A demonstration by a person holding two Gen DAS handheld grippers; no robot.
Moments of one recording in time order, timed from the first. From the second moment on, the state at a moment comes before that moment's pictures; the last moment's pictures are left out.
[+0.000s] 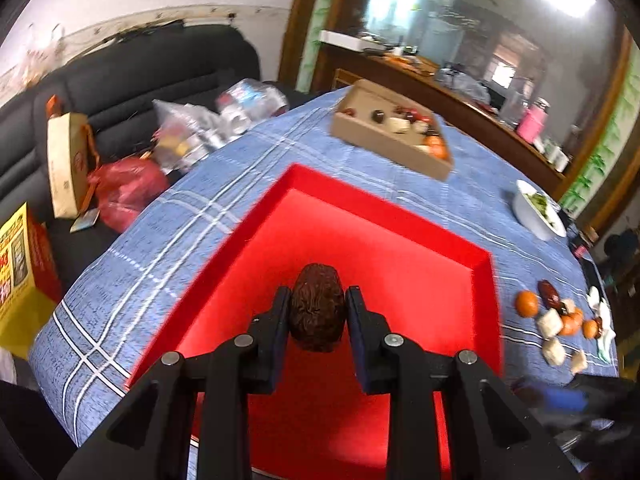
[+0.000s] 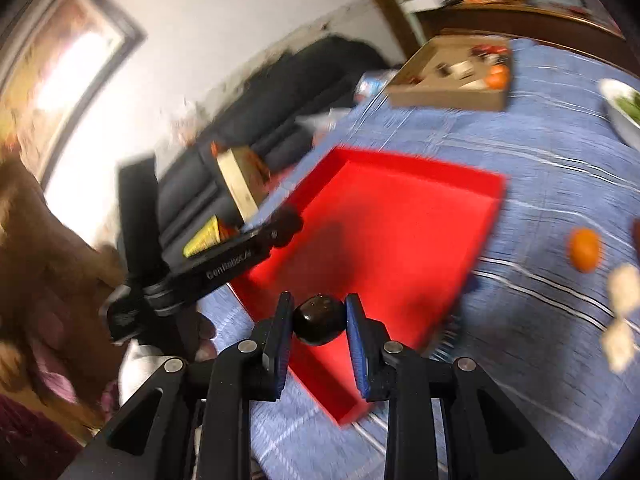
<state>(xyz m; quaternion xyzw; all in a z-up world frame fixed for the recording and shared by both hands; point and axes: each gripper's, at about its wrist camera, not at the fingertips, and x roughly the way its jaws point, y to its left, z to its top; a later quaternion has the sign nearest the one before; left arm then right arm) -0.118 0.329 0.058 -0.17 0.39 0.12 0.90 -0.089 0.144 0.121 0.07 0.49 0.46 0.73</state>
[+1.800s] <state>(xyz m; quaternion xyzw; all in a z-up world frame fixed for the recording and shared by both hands) -0.047 0.040 0.035 -0.01 0.45 -0.14 0.88 -0.058 -0.108 0.068 0.02 0.45 0.12 0.88</state>
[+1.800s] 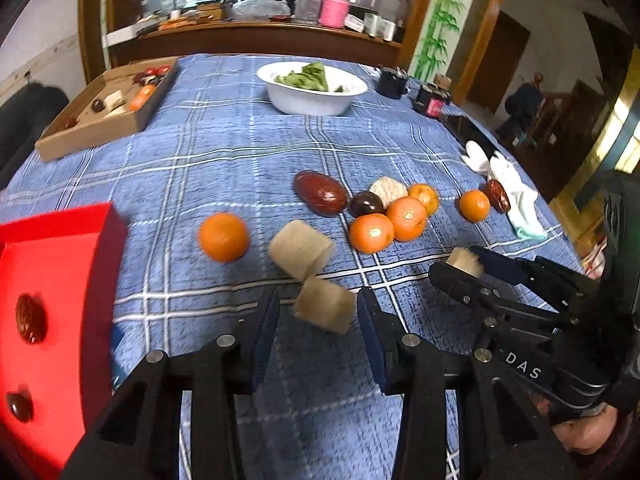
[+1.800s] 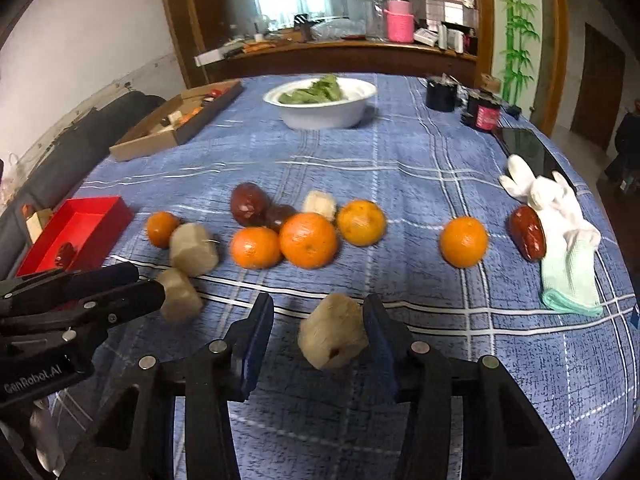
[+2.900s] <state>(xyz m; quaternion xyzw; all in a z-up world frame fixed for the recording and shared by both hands) -0.111 0.208 0.091 -0.10 0.36 0.01 0.93 -0.058 -0.128 0.082 0.22 0.44 0.25 0.84</state>
